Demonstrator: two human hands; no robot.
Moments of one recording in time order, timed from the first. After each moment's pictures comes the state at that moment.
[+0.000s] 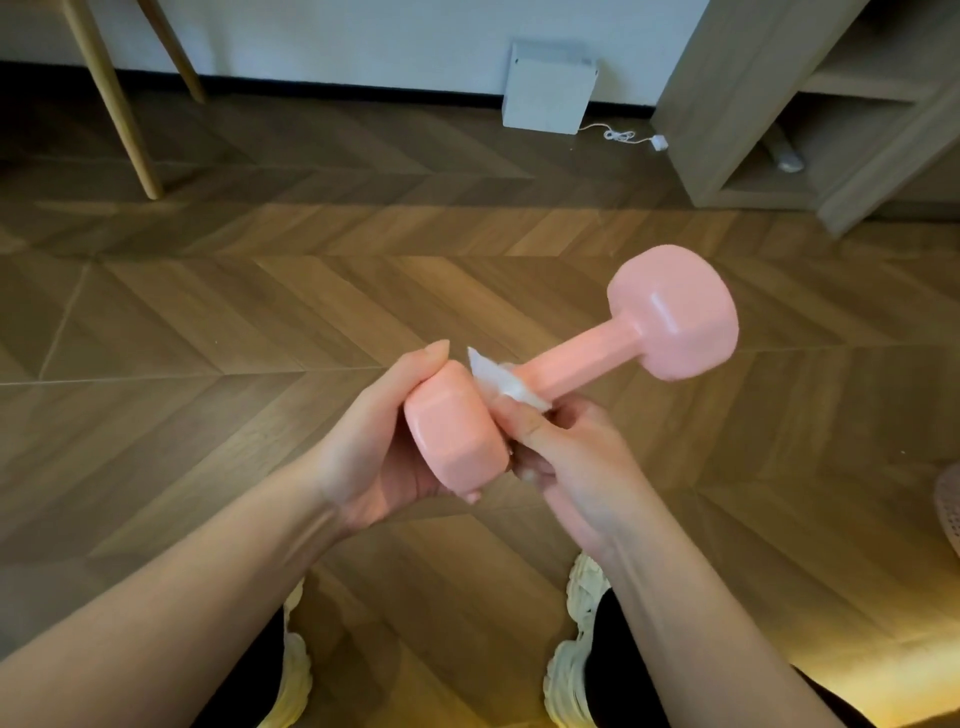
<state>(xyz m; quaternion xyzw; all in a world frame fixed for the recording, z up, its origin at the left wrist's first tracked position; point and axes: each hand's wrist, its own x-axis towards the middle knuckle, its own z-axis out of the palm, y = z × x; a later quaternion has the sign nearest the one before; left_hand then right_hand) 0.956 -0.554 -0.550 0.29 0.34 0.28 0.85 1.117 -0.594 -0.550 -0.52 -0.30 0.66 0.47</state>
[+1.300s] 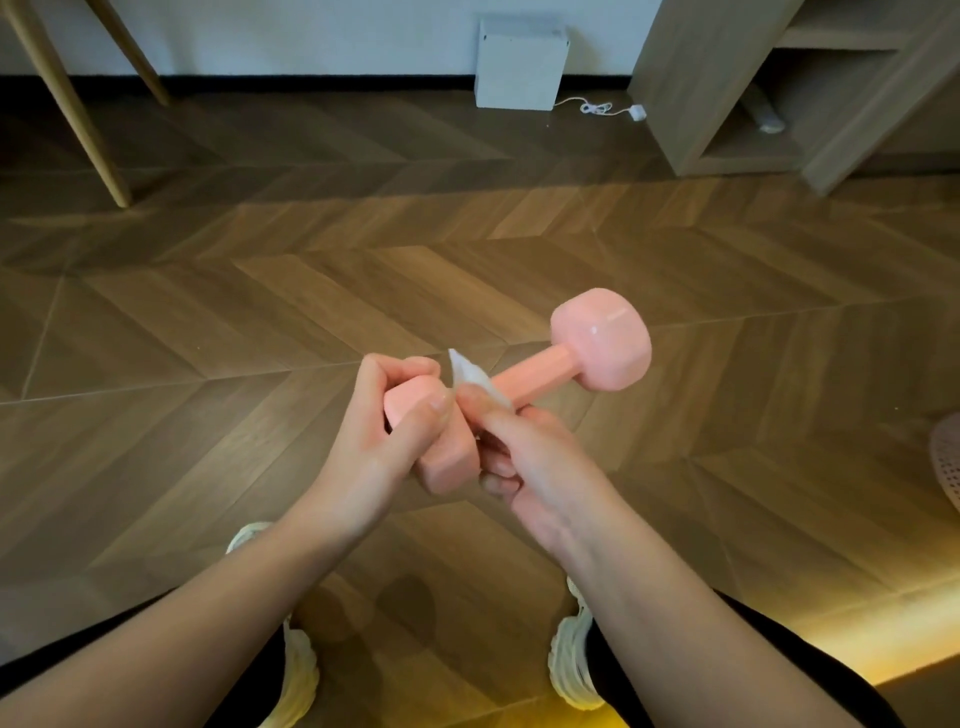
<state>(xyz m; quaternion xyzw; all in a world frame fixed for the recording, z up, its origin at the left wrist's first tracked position) 0.968 -0.577 -0.582 0.56 0.45 0.41 0.56 1.110 -0.600 -0.563 -0.58 -0.17 0.68 0.42</state>
